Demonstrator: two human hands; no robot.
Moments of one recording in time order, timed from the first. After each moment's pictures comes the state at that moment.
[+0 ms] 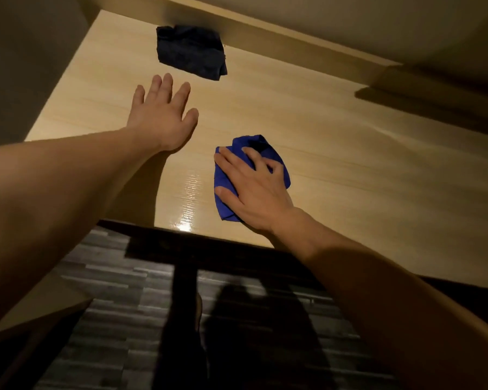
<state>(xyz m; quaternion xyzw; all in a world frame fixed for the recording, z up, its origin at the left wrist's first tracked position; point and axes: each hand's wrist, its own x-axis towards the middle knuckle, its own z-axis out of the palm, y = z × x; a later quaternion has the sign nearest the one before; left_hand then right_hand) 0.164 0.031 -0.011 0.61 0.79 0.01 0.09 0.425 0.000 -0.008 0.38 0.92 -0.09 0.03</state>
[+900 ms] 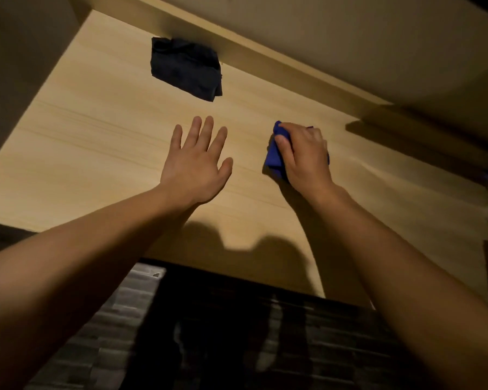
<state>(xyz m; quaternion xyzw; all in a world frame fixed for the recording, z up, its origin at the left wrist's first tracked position) 0.251 0.031 -0.018 0.64 0.76 0.05 0.10 0.460 0.137 0.039 0.49 0.85 -0.14 -0.12</state>
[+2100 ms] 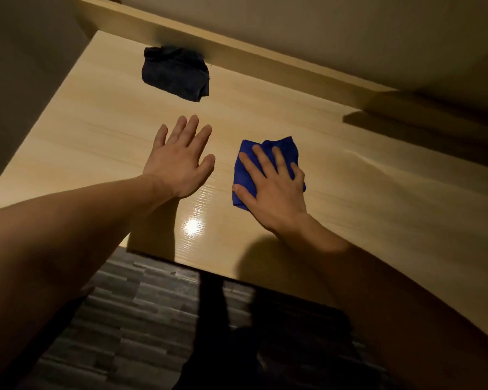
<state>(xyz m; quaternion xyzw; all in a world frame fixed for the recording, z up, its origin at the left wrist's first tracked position) 0.256 0.036 -0.009 0.62 0.78 0.00 0.11 0.496 0.095 -0.011 0.42 0.90 -0.11 0.05</state>
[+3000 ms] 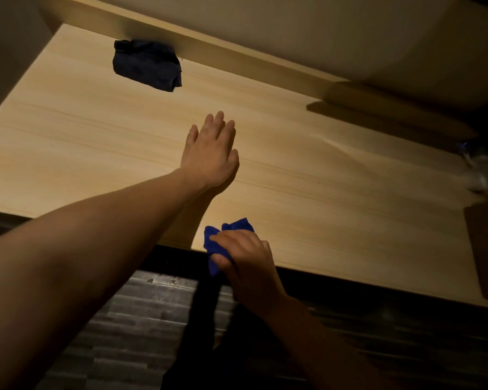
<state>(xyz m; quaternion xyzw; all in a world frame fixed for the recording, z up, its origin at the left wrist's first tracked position) 0.355 0.053 -0.002 0.65 0.73 0.13 0.13 0.561 -0.081 -0.004 0.40 0.87 -0.25 -0.12</state>
